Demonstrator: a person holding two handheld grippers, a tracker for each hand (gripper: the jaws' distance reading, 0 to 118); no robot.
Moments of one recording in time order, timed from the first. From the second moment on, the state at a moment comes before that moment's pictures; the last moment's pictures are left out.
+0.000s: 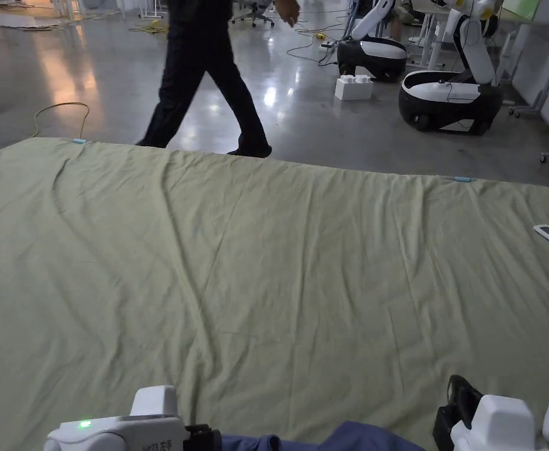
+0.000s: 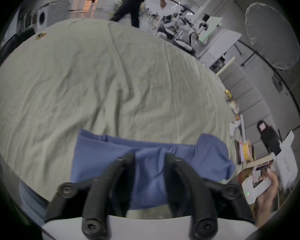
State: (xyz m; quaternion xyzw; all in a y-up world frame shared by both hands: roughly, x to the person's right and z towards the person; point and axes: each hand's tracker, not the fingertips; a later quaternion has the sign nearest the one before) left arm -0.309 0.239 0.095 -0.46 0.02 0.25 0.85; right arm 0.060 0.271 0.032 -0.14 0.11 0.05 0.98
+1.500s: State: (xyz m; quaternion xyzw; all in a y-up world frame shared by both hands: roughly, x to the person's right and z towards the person) left arm -0.436 0.166 0.146 -0.42 -0.05 0.38 0.83; right arm 0.054 0.269 0.030 -0.15 0.12 0.06 0.98
